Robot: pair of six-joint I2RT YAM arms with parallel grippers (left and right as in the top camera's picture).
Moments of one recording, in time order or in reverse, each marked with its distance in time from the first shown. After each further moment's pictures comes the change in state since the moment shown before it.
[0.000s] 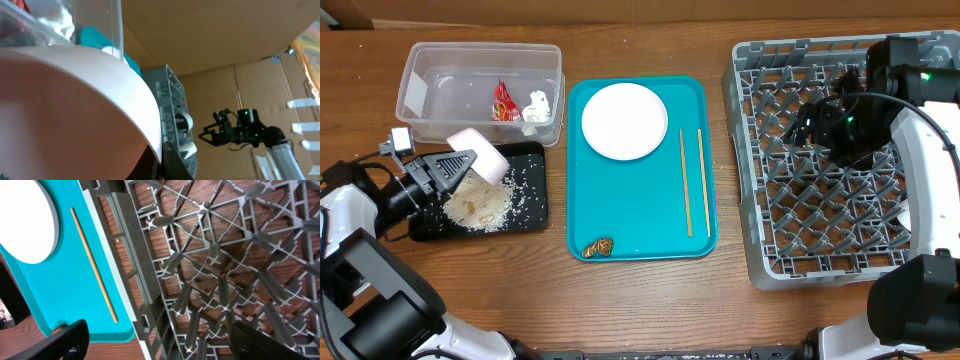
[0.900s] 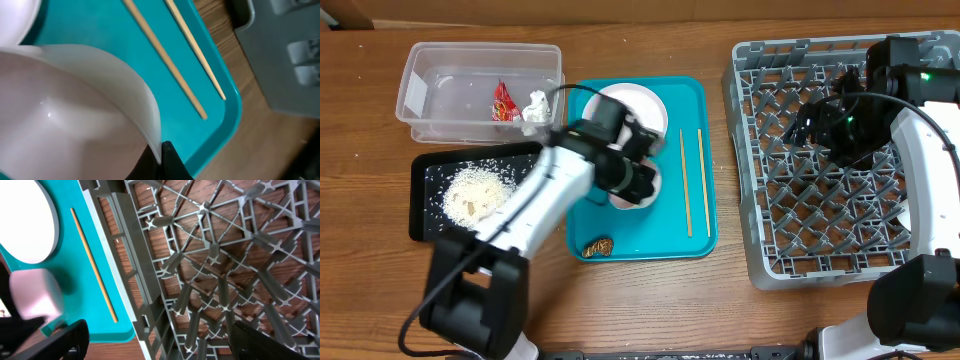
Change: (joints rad) left arm -1.165 -0.058 0.077 0.210 -1.019 -0.301; right arm 0.000 0.000 0.000 0.001 0.000 0.000
